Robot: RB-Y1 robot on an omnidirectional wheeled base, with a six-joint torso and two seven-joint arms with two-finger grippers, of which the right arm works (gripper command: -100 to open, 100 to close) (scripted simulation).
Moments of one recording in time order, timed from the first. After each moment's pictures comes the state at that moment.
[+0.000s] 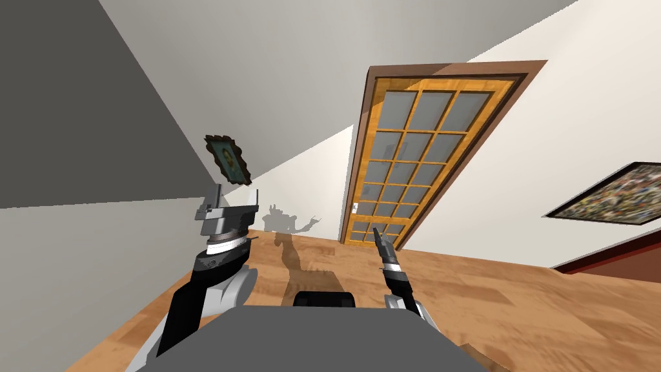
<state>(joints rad) 0.37 -0.12 -0.07 -1.52 0.02 -0.77 0.70</state>
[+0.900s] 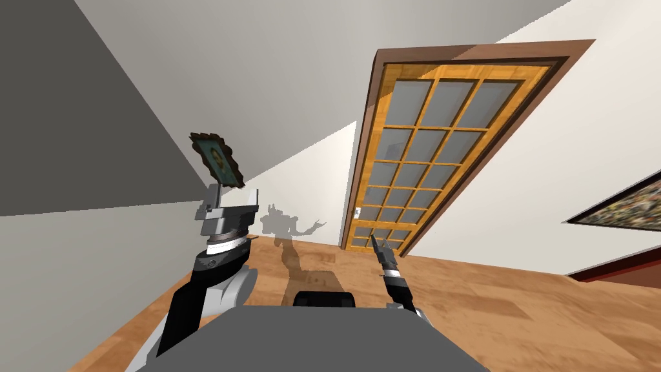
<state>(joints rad) 0.34 -0.14 -0.09 -1.35 0.05 -0.79 0.89</state>
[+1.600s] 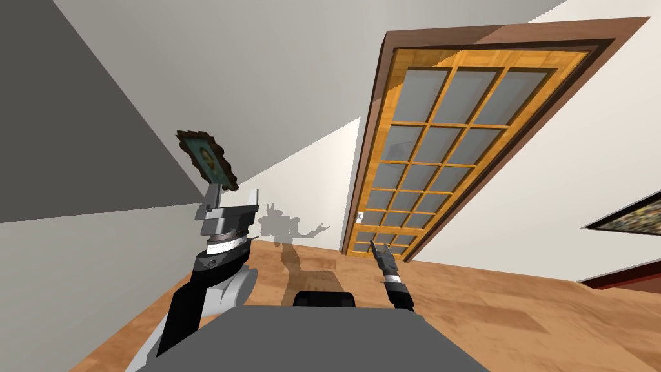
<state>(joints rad) 0.32 -0.15 -0.10 -1.22 0.07 -0.82 1.01</state>
